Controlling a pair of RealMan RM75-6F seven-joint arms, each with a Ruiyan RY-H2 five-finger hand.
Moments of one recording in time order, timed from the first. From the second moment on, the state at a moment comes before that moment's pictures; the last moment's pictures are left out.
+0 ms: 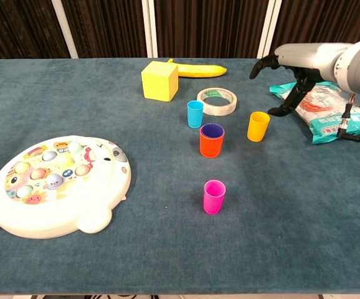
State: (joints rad) left arm 0.00 -1.07 -0.07 -1.63 1.48 1.59 -0.09; right arm 0.92 -1.38 0.19 -1.73 -0.59 1.05 -0.56
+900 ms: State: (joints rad) left arm 0.00 -1.07 -0.07 -1.62 1.47 1.58 -0.10; right arm 0.95 -1.51 0.20 -1.49 -0.54 0.95 -0.54
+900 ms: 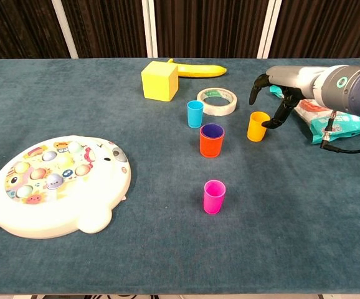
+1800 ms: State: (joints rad) left arm 0.00 -1.07 -0.07 -1.62 1.47 1.58 -0.10; right arm 0.95 -1.55 0.20 -1.41 -0.52 0.92 -0.54
